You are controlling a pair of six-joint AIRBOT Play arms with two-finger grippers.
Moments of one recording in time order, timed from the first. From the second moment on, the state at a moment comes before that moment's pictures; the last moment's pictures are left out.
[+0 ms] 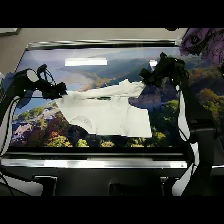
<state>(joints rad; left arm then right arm) 0.01 -1.72 1.60 1.32 -1.13 -1.79 0.08 -2.01 2.05 1.89 -1.14 -1.19</state>
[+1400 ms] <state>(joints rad) -0.66 -1.32 0.70 0.63 -0.44 -2.08 0.08 -1.89 2.05 1.85 -1.34 -1.32</state>
